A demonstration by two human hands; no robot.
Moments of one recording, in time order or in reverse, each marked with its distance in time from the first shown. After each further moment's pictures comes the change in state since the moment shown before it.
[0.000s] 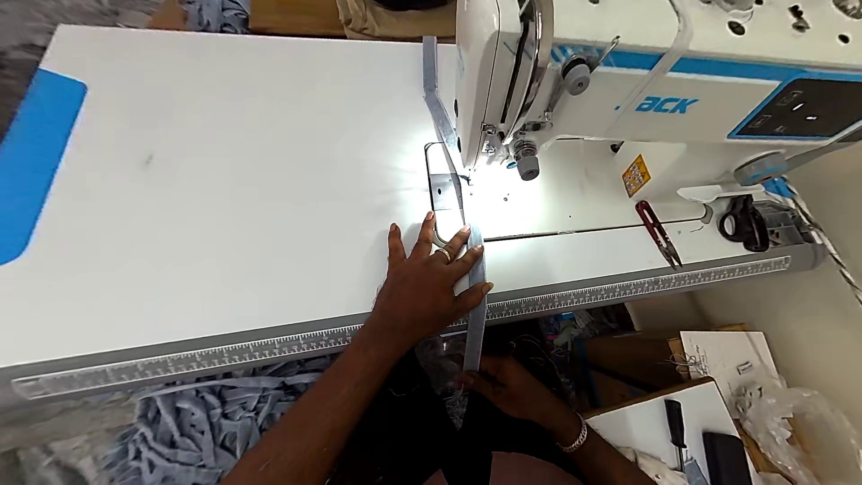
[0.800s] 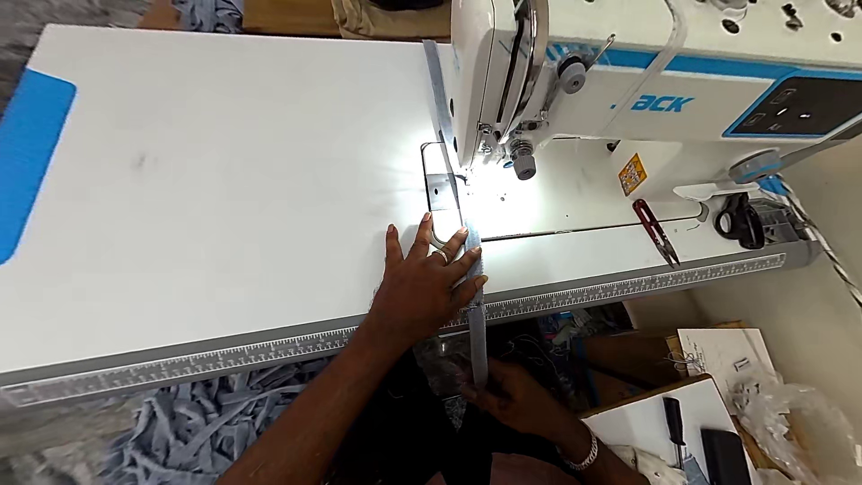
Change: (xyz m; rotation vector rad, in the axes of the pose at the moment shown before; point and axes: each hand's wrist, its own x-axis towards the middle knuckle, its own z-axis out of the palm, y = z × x) left_hand -0.001 0.000 0.000 -0.010 0.002 0.013; right_hand -0.019 -0.011 0.004 0.047 0.042 0.065
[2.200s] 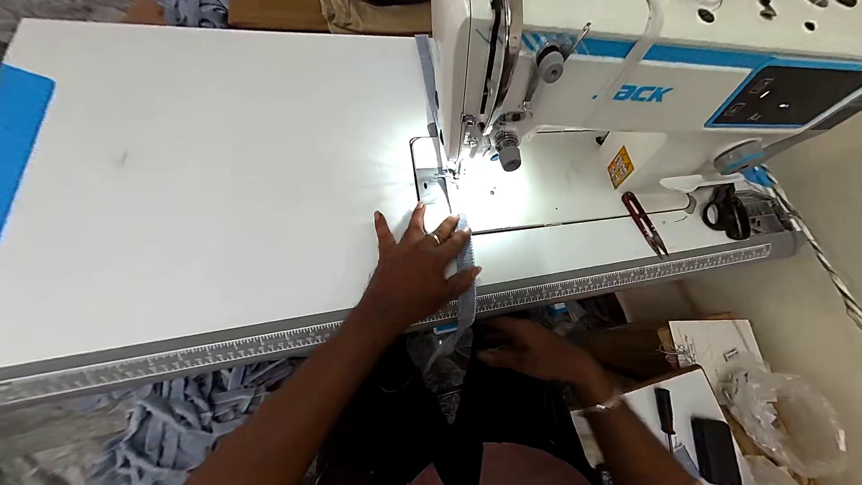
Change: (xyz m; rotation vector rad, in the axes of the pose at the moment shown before) left_hand 0.013 0.002 -0.003 -0.025 -0.006 -0.021; right_hand 0.005 -0.044 -0.062 -0.261 -0.052 0.094
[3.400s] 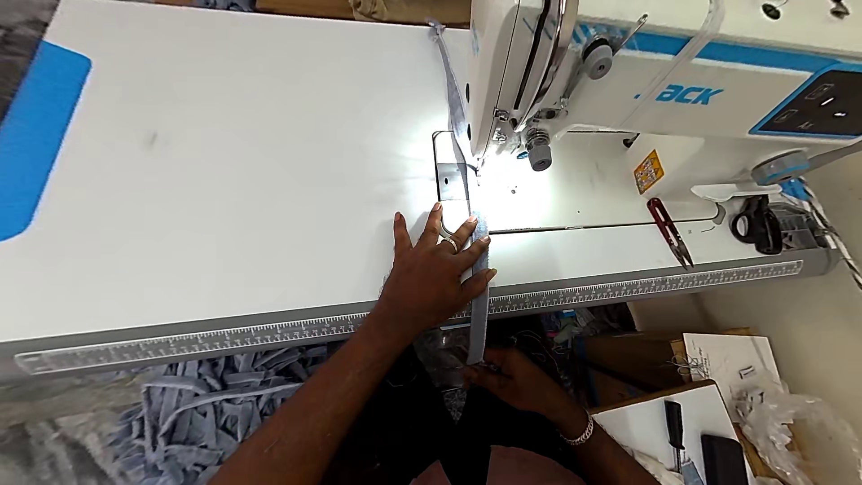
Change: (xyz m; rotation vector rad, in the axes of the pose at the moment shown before) left_hand -0.010 0.000 0.005 0.019 0.017 -0.004; right_hand 0.019 0.026 0.060 0.248 -0.016 -0.147
